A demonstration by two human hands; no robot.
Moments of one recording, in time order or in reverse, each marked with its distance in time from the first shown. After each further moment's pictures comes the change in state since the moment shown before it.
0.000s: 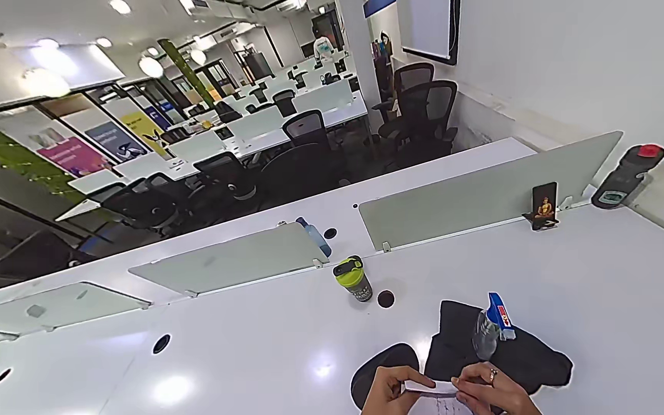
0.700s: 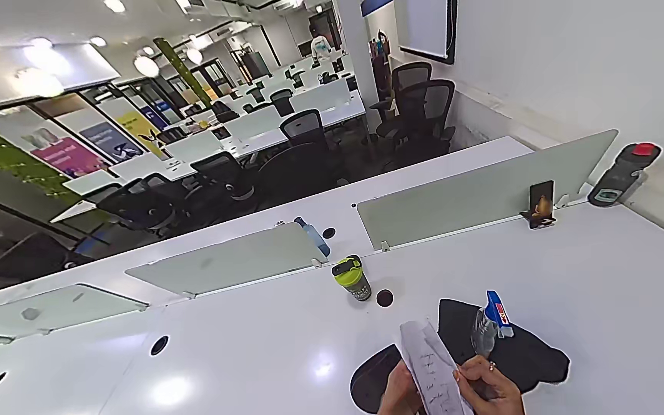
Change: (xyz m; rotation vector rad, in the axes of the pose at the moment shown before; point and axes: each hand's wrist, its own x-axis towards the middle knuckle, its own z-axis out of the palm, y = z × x) left_hand 0.002 0.008 0.046 -0.628 0.359 -0.314; right_hand 0.001 -0.011 0.041 0.395 0.438 0.321
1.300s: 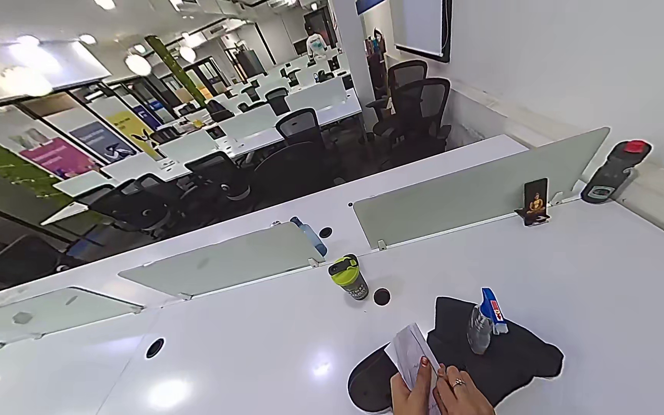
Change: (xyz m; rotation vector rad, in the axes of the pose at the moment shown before) left_hand -0.001 -0.015 0.042 0.294 0.389 0.106; right_hand -0.012 -0.032 0.029 -1.050 -0.137 -0.476
